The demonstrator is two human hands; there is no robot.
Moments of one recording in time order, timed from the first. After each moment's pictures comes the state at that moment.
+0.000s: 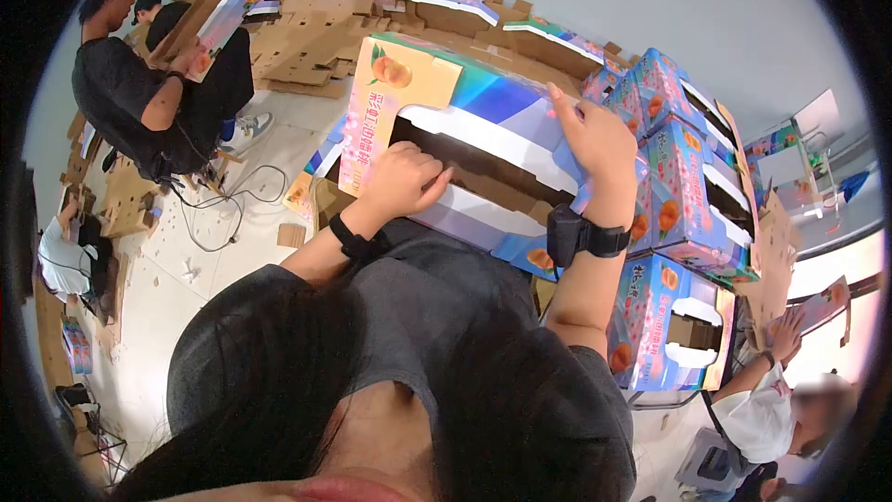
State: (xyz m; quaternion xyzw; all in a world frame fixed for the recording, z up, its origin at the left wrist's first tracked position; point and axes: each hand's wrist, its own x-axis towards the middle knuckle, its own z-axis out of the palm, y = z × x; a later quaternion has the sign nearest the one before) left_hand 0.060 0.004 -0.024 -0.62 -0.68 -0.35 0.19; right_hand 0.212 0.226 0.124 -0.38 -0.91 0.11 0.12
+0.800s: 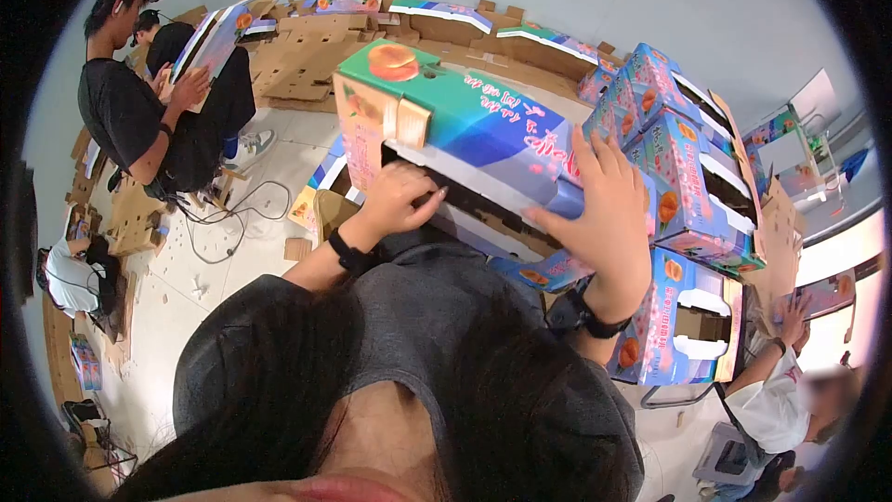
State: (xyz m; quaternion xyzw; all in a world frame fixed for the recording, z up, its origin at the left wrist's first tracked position) left_hand 0.065 -0.009 -0.029 -0.64 -0.60 -0.43 0.20; right_hand 0.298 0.154 0.133 -0.17 -0.96 -0.01 0.24
